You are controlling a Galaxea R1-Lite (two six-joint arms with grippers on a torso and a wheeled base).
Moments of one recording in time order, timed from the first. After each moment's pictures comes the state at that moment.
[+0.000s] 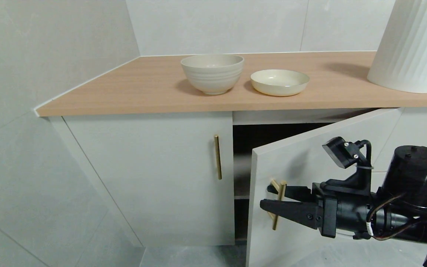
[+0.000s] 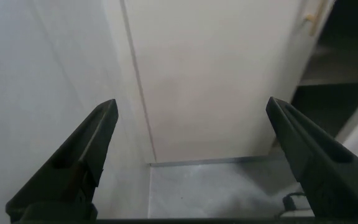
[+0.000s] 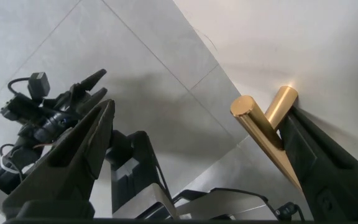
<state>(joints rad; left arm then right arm) -0.01 0.00 0.00 -0.01 -0.05 0.03 0.65 1.67 -0.46 -1.17 0.63 0.52</state>
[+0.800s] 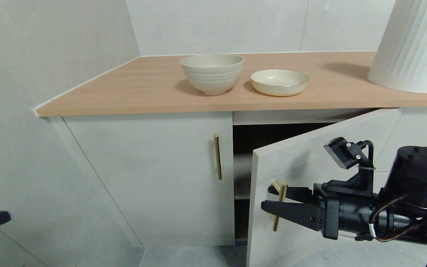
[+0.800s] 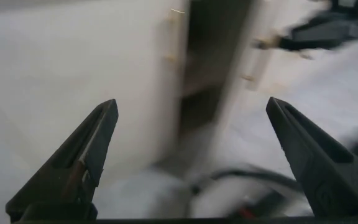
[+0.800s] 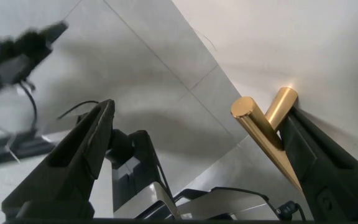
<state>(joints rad) -0.07 0.64 -0.58 0.10 -0.57 0.00 0.65 1.66 -0.45 -1.17 0.63 0.52</state>
